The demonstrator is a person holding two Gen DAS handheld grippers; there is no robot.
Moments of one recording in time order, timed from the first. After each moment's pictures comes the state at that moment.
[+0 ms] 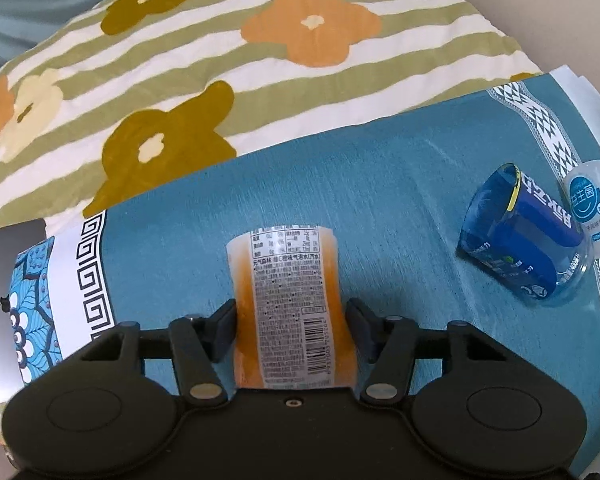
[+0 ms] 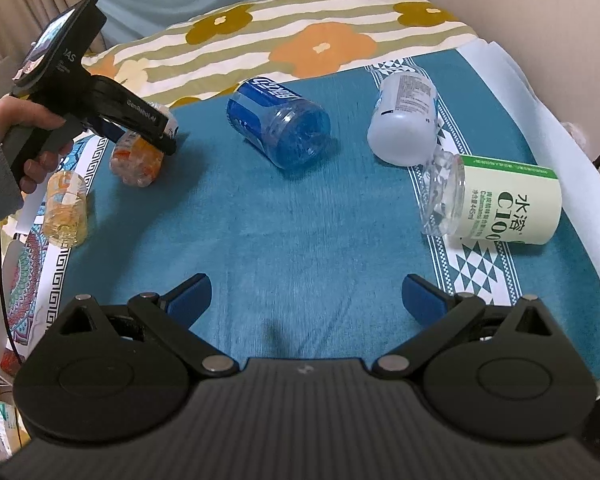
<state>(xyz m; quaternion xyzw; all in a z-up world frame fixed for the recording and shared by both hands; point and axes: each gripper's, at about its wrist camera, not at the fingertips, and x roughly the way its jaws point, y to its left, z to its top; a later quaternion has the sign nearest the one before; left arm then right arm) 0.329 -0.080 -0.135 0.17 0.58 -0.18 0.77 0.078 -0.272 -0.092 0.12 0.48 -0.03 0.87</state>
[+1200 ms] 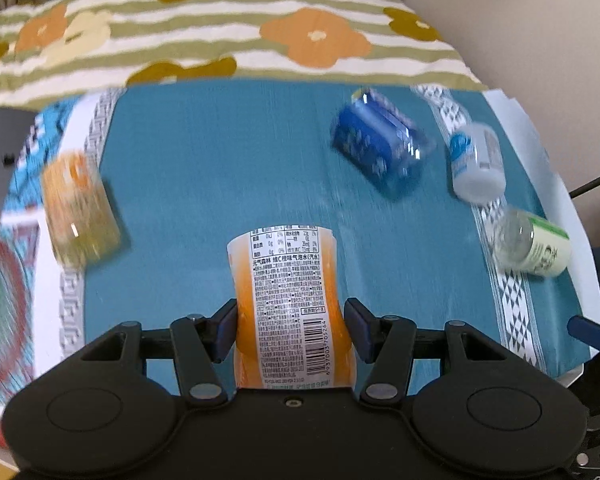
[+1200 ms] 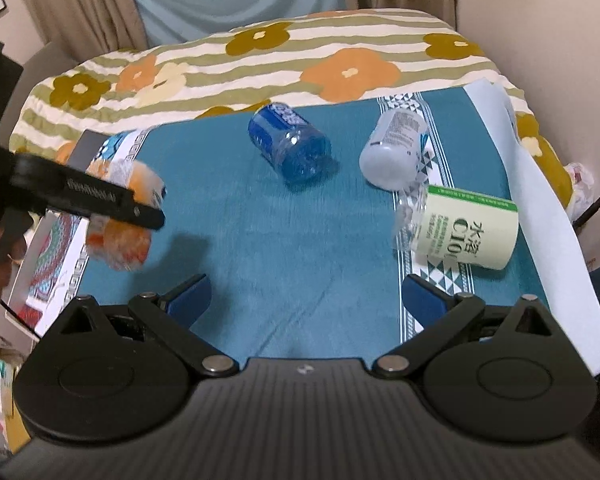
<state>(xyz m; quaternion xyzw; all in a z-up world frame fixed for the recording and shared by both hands) 0.153 -0.090 -0.089 0.02 0.58 -0.13 0.80 0.041 -0.305 -0.059 0.09 0.46 0.03 0.88</state>
